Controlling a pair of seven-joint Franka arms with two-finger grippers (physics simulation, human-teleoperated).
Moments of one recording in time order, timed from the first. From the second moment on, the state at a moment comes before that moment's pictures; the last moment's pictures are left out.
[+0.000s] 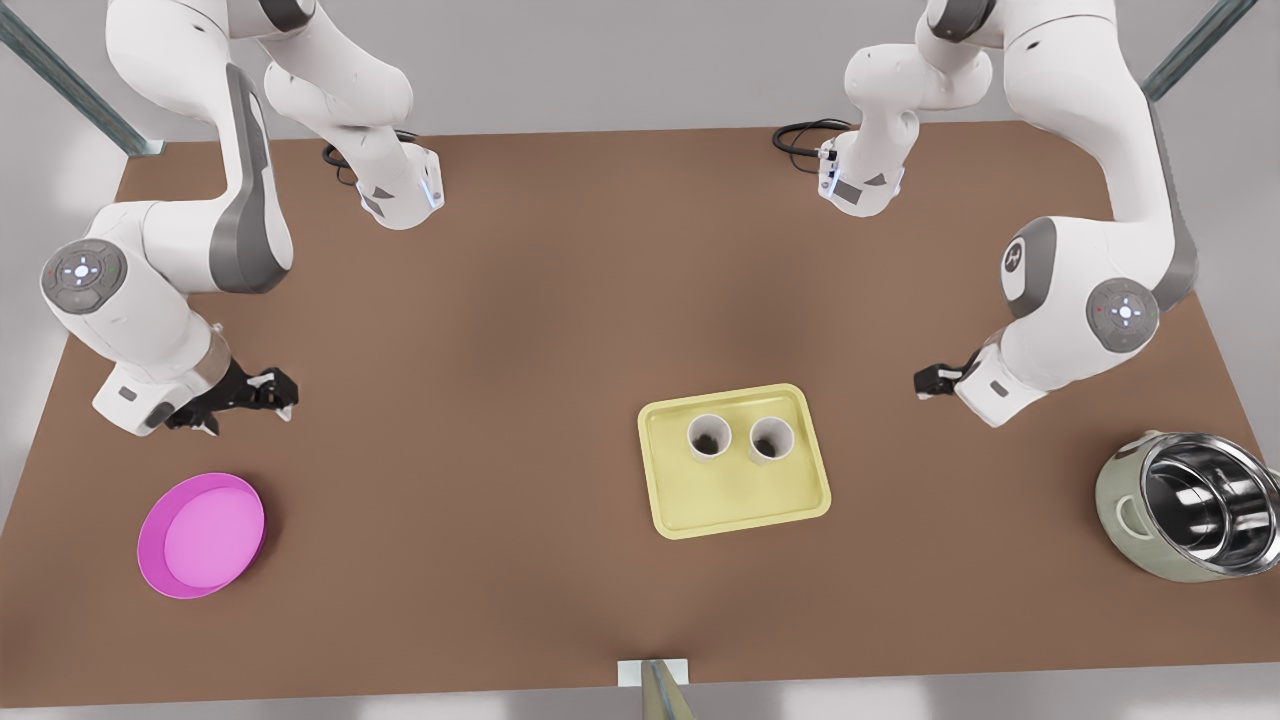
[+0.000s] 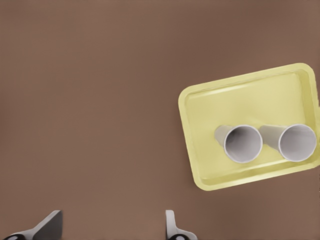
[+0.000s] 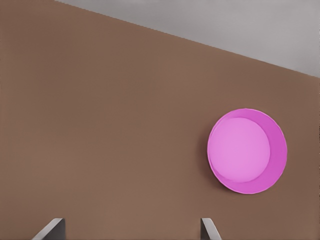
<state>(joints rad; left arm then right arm) -0.07 0.27 -0.06 -1.53 -0.01 1.72 -0.02 -0.12 0.15 0.17 -1.61 -0.12 1.89 -0.17</state>
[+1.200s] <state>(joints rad) -0.32 0.57 -0.06 -1.65 0.06 2.13 -0.14 0.54 1.05 0.35 -0.95 -0.28 2.45 0.02</state>
